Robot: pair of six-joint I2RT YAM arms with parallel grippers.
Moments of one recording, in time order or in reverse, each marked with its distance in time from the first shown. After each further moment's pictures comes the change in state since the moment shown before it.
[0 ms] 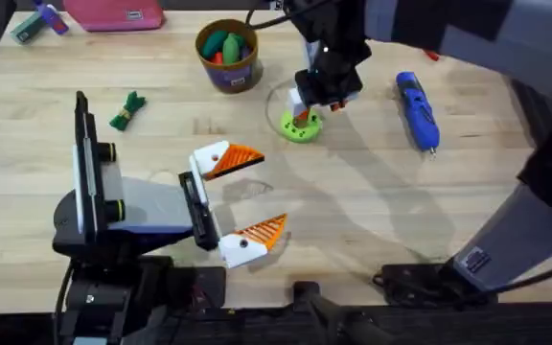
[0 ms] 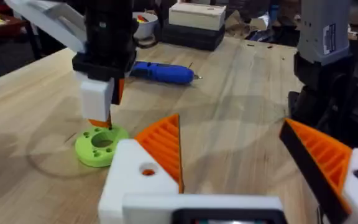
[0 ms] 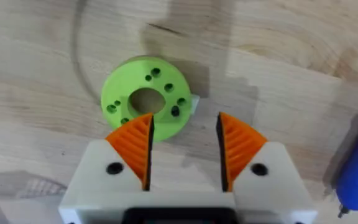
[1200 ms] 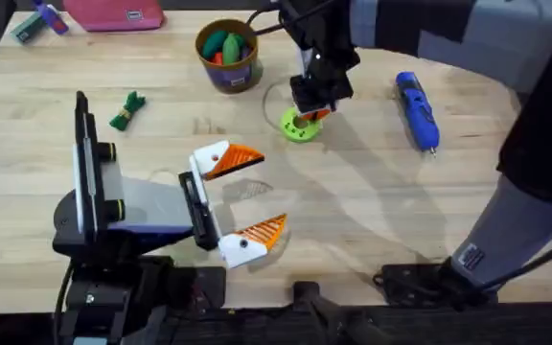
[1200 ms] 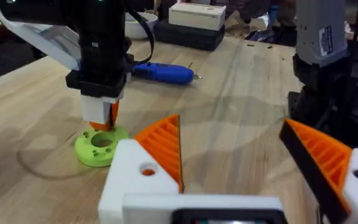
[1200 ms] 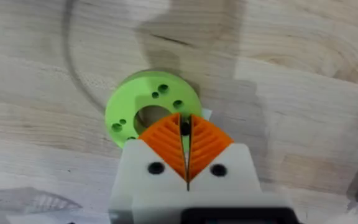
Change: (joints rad) left arm 0.000 0.000 0.000 0.000 0.000 -0.002; right arm -0.003 0.067 0.004 0.045 -0.035 0.022
